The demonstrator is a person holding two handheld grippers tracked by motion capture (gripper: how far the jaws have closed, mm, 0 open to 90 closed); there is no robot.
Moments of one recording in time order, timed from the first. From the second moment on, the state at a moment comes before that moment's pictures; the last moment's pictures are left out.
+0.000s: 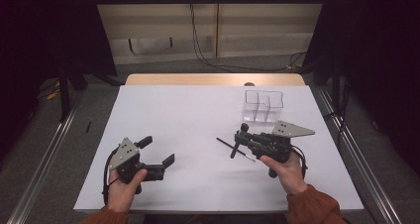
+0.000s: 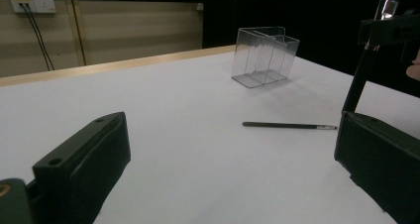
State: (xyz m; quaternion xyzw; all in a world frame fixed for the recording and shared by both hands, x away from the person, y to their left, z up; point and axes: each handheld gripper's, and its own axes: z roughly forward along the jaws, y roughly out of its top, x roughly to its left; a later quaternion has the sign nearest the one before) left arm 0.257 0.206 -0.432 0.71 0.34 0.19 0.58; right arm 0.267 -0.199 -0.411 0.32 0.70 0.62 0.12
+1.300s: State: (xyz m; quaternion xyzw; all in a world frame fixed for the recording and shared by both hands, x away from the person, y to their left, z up) left arm 0.237 0.254 -0.438 0.71 0.37 0.23 0.56; right arm 0.283 -0.250 -0.395 0.36 0.69 0.60 0.19
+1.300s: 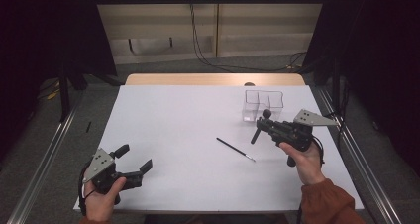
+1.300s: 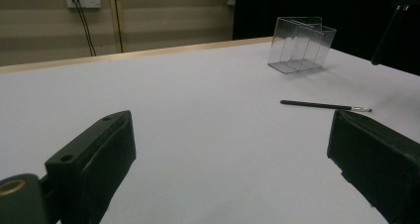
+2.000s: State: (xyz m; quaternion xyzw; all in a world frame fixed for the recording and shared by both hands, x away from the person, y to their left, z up) left arm 0.235 0.257 -0.437 0.70 0.36 0.22 0.57; right arm 0.309 -0.291 -0.363 0.38 0.66 0.59 0.25
